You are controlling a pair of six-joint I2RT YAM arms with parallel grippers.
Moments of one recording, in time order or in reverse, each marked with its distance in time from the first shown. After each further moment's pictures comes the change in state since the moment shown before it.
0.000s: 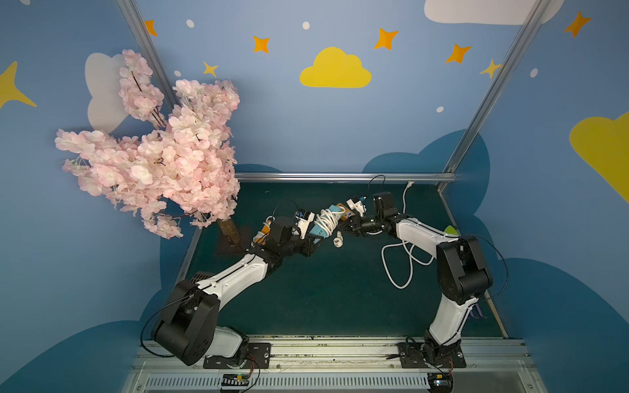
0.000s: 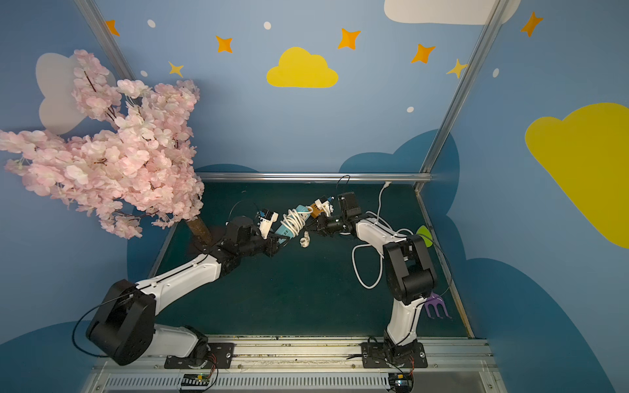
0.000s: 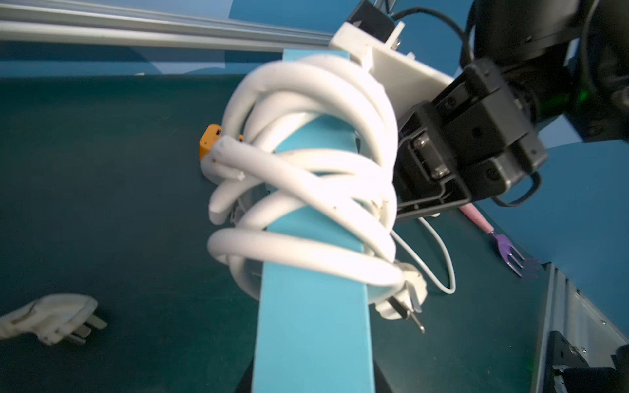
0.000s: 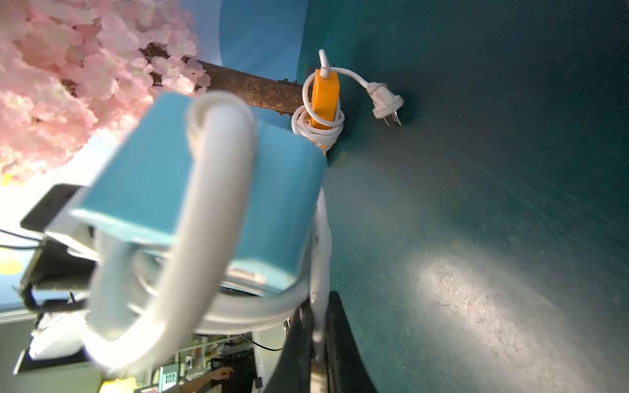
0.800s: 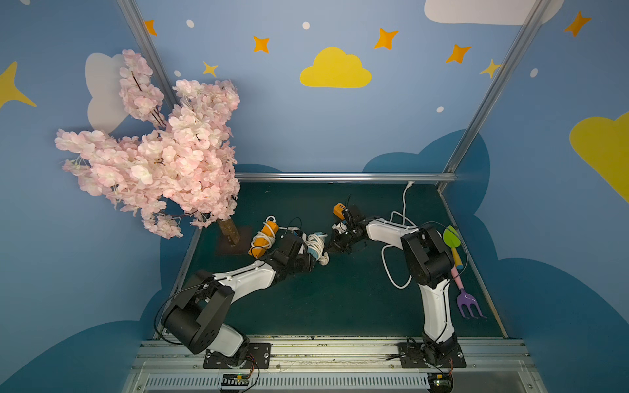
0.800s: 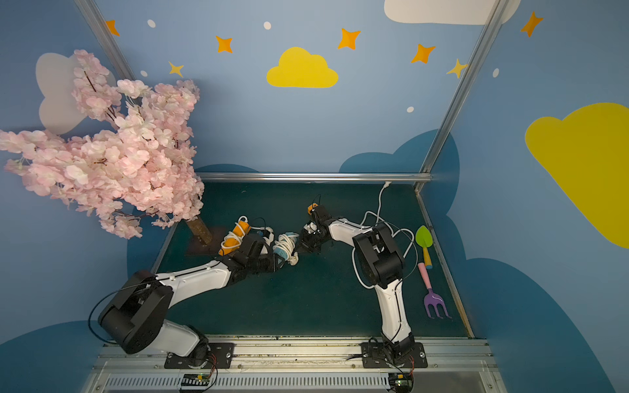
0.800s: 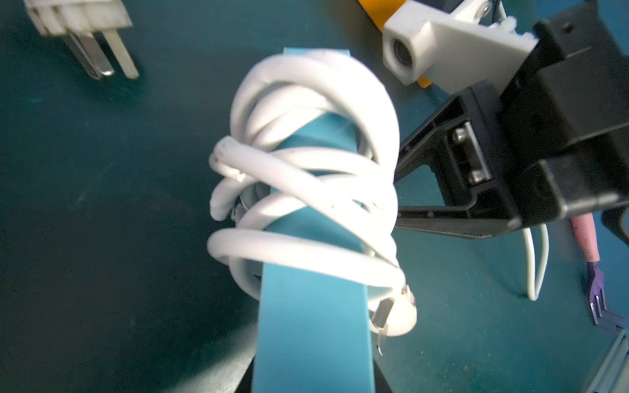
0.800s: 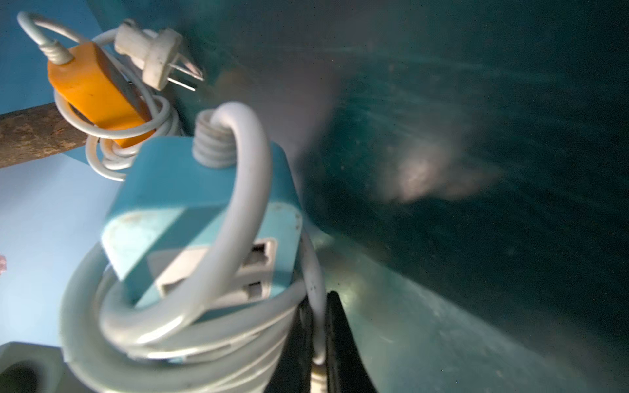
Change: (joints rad) left arm -0.061 0.095 -0.087 -0.126 -0.160 -0.334; right arm 0.163 0.282 0.201 -0.297 0.285 0.161
